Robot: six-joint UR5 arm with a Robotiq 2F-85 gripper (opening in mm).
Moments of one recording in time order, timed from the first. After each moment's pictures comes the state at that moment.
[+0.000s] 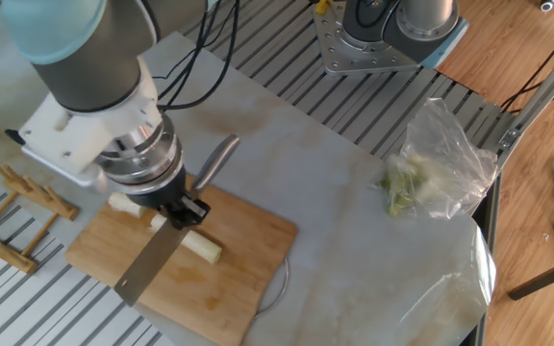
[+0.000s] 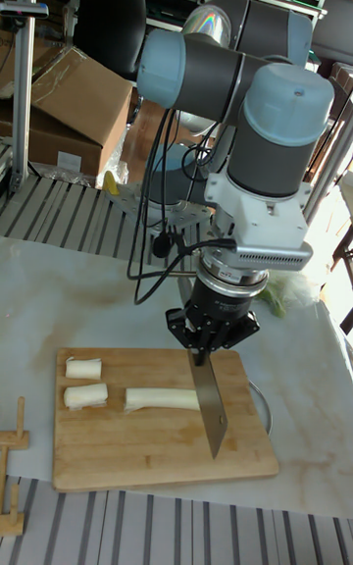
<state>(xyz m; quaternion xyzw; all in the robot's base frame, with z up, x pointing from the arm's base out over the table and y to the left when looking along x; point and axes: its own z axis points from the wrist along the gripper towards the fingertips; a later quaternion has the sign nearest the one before) 0.654 0.060 0.141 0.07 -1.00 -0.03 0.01</state>
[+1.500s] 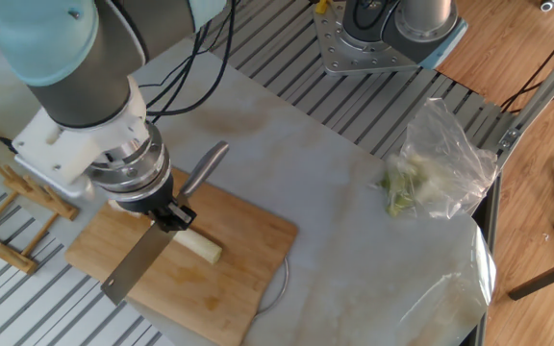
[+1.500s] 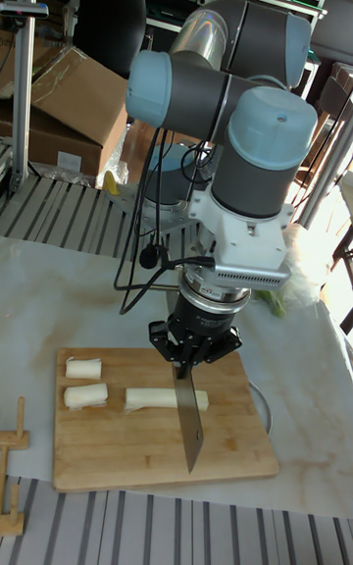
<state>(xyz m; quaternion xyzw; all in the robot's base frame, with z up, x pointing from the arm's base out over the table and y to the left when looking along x) 0.659 0.040 0.120 0.06 -1.00 -0.01 0.01</state>
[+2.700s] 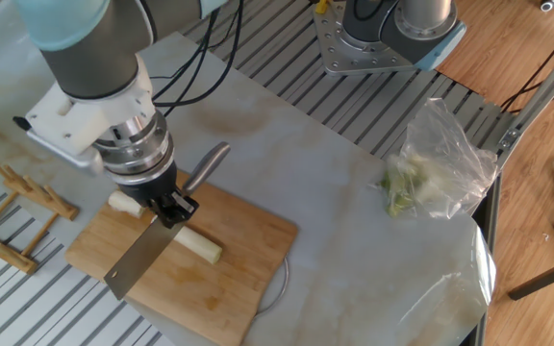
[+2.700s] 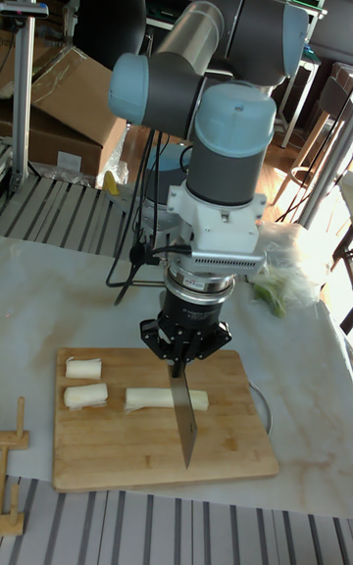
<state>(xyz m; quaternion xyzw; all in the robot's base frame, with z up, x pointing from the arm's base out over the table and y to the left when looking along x) 0.652 0.038 0.103 0.06 -1.00 -0.04 -0.02</state>
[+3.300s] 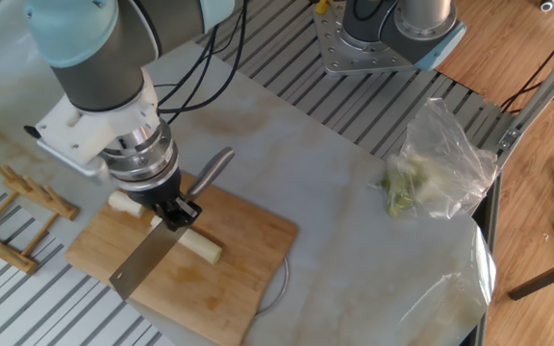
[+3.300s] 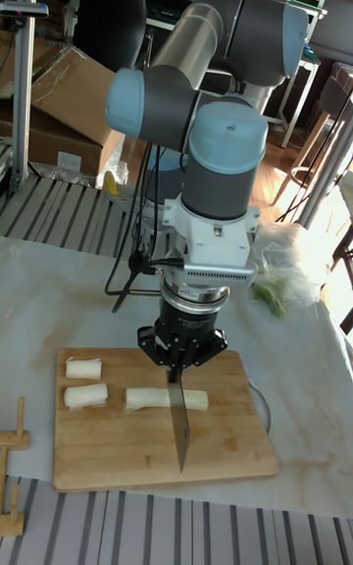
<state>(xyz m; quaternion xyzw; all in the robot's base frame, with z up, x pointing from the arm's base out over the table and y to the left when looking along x) 0.647 0.037 0.090 0.05 -1.00 -0.05 -0.01</state>
